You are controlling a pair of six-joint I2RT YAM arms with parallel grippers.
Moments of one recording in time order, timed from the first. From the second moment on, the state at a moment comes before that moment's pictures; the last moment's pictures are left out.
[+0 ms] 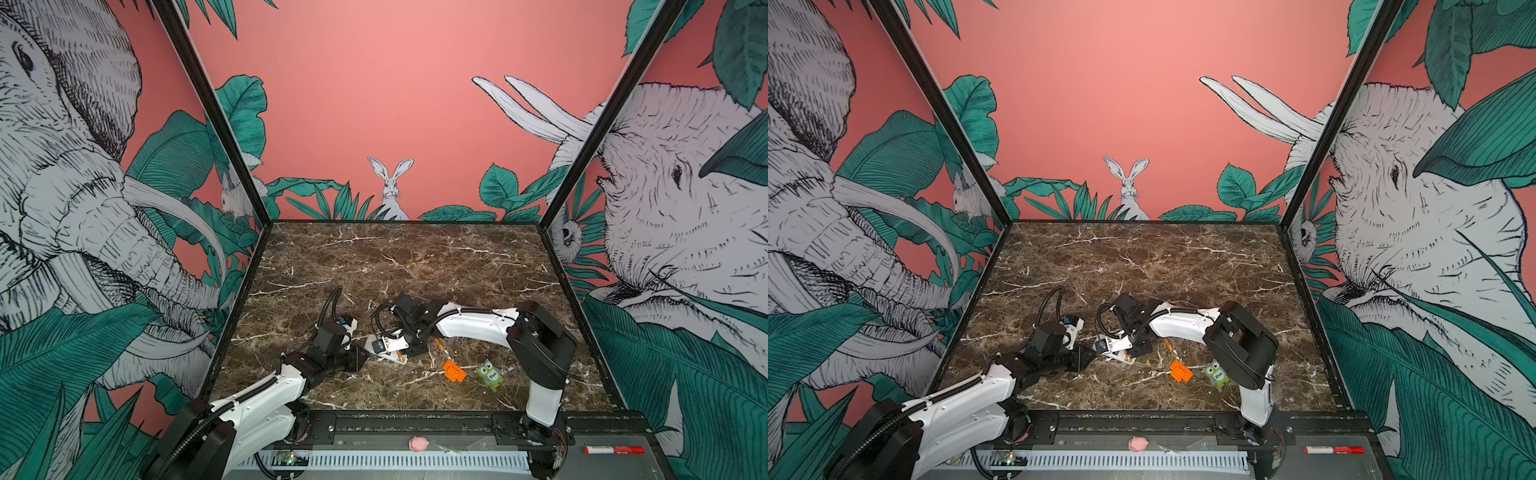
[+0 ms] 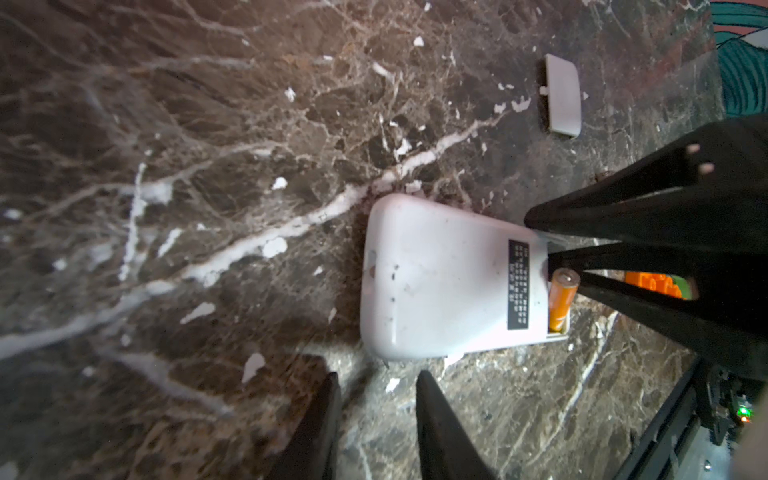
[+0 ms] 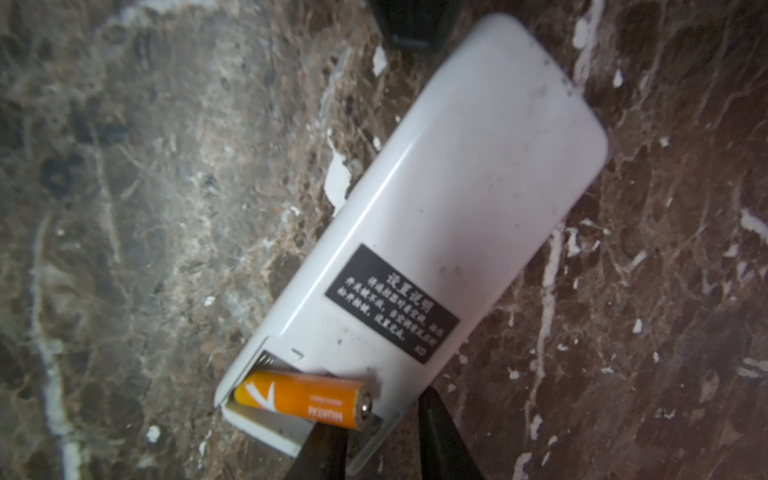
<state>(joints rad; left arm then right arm) -0.59 0.97 0.22 -0.11 0.27 -0.53 0.97 1.86 1.18 -0.57 -0.14 -0.97</state>
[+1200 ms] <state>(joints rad) -0.59 0.97 0.22 -0.11 0.27 -0.53 0.97 1.79 1.14 -0.62 -0.13 -0.96</state>
